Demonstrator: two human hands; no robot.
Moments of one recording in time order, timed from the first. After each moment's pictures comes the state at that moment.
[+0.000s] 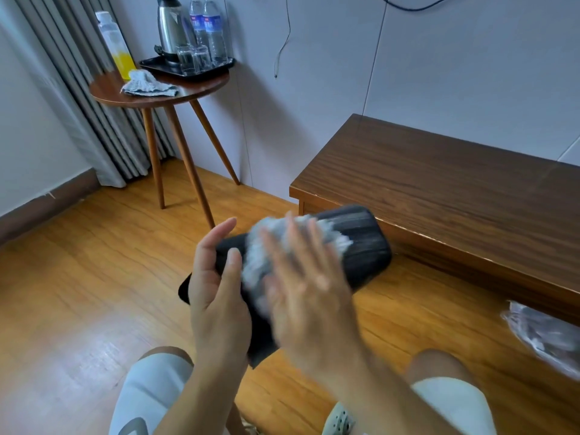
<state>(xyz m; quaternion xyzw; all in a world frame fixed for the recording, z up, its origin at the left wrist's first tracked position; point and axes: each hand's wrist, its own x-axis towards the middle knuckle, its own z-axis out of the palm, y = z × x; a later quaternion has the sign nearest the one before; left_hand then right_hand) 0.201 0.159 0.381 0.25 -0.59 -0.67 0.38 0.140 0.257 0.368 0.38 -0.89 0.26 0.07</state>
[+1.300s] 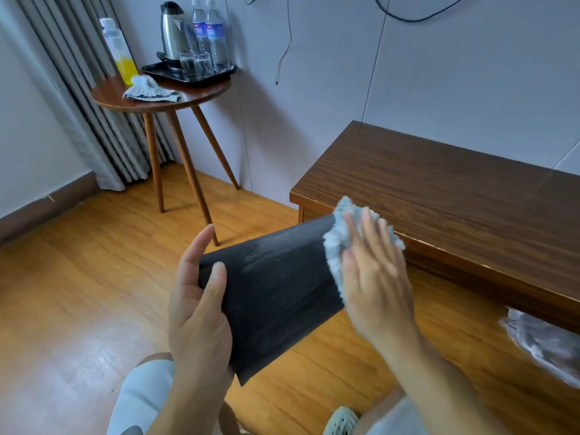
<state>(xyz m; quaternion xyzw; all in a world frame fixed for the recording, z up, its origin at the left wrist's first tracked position) 0.215 0.155 0.391 0.31 -0.60 -0.64 0.36 0.081 0.299 0.349 0.26 -0.92 0.28 0.10</state>
